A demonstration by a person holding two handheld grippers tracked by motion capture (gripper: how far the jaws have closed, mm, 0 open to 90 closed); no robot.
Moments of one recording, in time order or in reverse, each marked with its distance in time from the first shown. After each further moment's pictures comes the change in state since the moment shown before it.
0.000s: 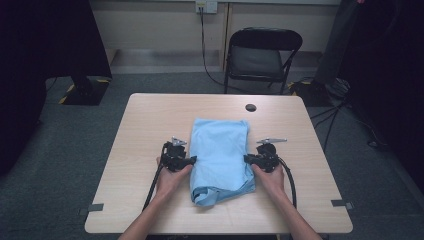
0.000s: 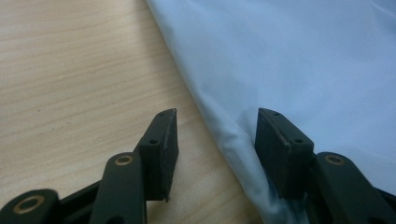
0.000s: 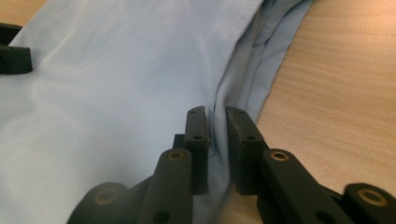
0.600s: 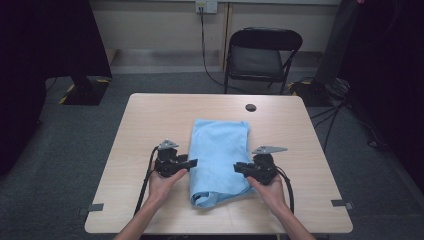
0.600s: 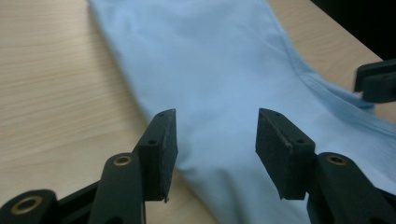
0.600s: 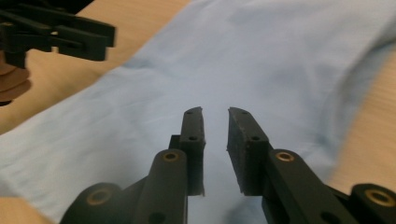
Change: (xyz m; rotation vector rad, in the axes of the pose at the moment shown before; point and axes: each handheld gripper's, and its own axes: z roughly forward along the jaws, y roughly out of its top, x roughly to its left) left arm -0.007 -0.003 -0.051 -0.088 -0.224 -0.026; right arm 0.062 -0.008 -0.049 -0.056 0.188 -0.105
